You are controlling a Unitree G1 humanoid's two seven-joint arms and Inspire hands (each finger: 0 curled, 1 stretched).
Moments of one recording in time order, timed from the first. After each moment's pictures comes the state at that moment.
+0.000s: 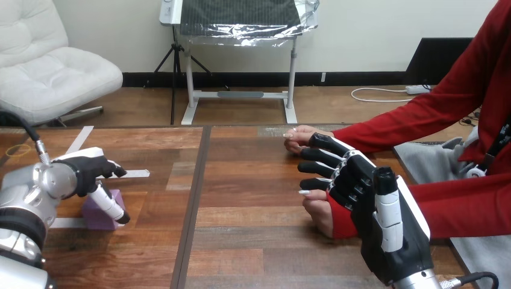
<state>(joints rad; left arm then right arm) -0.83 0.60 -0.39 1.22 0.62 -0.08 -0.39 0.20 -0.09 0.02 0.00 0.26 -0.40 0.41</state>
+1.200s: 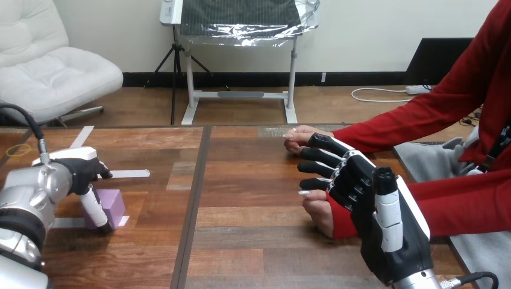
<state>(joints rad) -0.84 0.61 -0.48 1.22 0.75 -0.06 -0.29 0.20 -0.09 0.02 0.00 0.26 -0.40 0.41</state>
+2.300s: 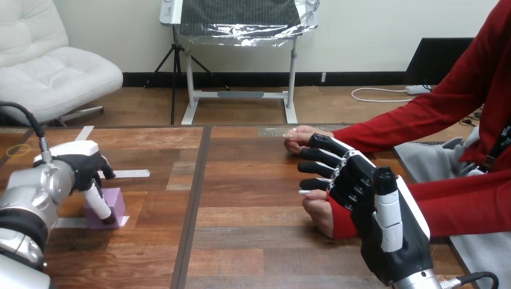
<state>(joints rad) -0.84 0.61 -0.48 1.22 0.70 -0.06 -0.25 0.20 -0.09 0.02 0.00 0.25 -0.40 0.41</state>
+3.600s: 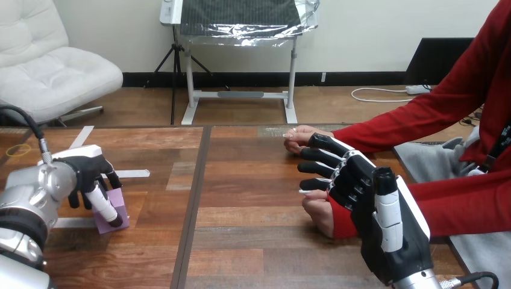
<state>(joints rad) -0.84 0.61 -0.46 1.22 0.67 -0.07 -0.32 0.20 -0.09 0.02 0.00 0.25 -0.40 0.41</state>
